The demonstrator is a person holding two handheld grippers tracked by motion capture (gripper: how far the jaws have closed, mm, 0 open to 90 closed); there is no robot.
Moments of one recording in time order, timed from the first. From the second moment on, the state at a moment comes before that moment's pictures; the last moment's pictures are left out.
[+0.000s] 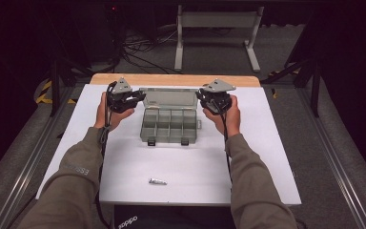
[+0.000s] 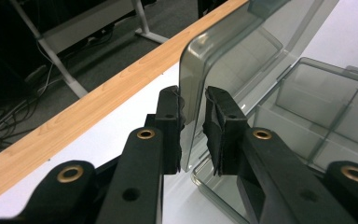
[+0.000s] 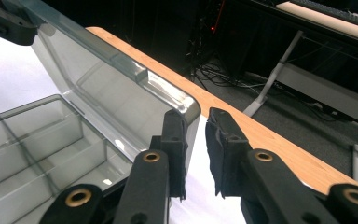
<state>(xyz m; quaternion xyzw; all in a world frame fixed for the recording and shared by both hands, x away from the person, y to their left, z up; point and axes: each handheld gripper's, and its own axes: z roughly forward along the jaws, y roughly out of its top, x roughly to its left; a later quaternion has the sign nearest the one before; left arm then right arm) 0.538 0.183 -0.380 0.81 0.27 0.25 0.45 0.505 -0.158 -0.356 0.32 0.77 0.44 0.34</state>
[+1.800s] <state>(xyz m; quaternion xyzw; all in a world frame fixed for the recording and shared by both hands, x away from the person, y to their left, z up) 0.568 0.173 -0.452 0.79 0.37 0.21 0.44 0.547 -0.148 -0.445 0.43 0.73 0.43 0.31</state>
